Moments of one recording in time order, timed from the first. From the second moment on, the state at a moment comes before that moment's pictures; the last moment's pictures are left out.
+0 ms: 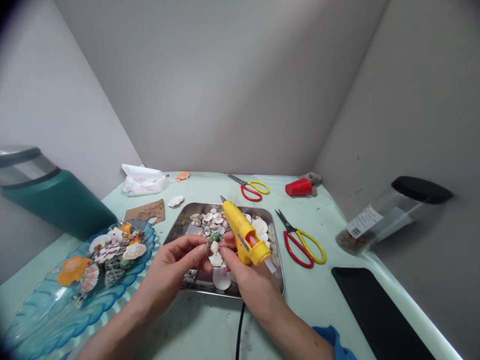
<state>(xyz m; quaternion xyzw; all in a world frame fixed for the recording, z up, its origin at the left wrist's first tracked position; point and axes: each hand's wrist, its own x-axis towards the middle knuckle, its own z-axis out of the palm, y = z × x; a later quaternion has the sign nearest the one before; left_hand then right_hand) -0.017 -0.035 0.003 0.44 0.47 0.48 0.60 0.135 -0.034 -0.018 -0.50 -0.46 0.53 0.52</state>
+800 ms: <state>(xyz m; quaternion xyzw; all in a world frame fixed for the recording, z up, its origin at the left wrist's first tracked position) -0.017 -0.037 0.004 0.46 0.46 0.46 0.61 0.134 -0.034 -0.014 -0.45 -0.43 0.57 0.54</state>
